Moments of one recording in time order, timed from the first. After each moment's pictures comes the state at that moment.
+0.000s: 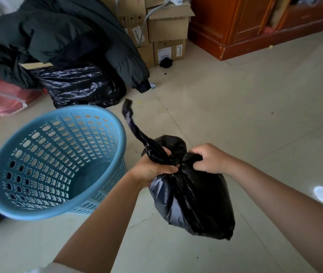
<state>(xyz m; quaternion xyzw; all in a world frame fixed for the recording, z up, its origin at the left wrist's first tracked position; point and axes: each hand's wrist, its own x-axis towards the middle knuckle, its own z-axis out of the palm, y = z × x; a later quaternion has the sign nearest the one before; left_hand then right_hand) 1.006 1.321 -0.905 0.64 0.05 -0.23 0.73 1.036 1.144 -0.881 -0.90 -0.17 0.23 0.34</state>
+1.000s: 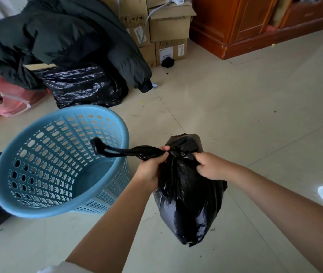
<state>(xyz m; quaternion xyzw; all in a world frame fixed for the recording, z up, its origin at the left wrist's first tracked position) 1.001 1.309 -0.914 0.45 0.22 -0.17 0.85 1.024 1.149 -0.894 -0.90 -0.15 0.29 0.30</state>
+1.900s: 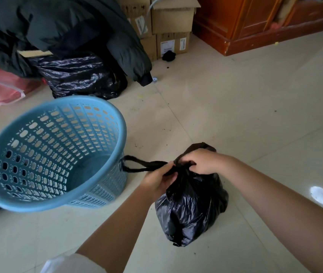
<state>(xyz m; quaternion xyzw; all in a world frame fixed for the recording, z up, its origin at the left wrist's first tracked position) 0.989 1.296 -0.951 0.41 0.30 -0.19 0.84 1.046 1.157 -0.911 -0.91 -0.27 0.30 0.09</state>
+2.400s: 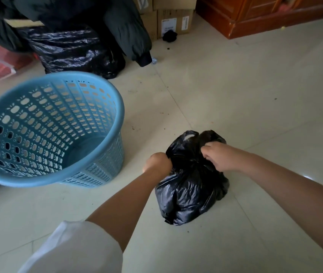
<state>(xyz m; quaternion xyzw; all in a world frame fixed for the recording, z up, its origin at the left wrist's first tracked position) 0.993 1.285 -0.970 0.93 0.12 -0.26 0.24 1.026 1.110 -0.933 -0.92 -0.29 0.26 -0.01</state>
